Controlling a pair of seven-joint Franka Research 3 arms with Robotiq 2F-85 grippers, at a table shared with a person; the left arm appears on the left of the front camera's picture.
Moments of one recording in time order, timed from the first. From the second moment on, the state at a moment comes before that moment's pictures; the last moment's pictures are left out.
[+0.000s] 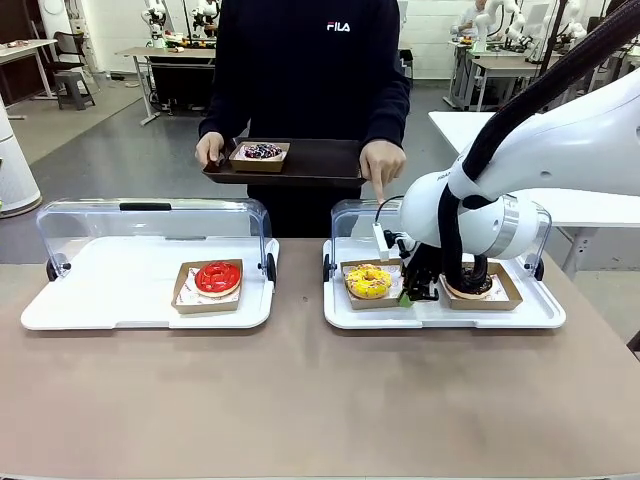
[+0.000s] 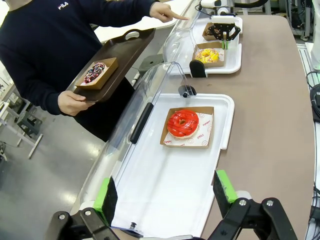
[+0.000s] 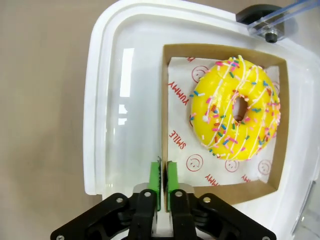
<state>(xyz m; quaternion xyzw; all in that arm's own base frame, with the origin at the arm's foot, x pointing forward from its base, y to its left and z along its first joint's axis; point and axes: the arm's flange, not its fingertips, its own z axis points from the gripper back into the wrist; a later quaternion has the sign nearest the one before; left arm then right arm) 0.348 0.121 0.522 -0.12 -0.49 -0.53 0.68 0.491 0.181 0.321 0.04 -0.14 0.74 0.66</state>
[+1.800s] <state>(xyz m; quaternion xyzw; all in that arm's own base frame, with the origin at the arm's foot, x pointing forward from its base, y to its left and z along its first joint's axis) 0.348 0.121 0.522 -0.12 -0.49 -0.53 0.68 0.295 0.133 0.581 0.01 -0.25 0.78 0.58</state>
